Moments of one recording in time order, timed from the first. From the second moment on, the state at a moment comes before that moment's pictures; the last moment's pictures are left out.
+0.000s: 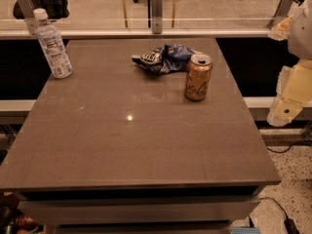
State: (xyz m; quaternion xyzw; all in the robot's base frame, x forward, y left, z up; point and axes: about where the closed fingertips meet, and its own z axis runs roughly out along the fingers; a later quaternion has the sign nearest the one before) arm 0.438 -0.214 0.987 -0.60 0.78 -0.05 0.18
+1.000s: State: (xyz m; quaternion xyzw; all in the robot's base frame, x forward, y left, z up) arm 0.472 -0.200 0.982 -0.57 0.79 -0.01 0.22
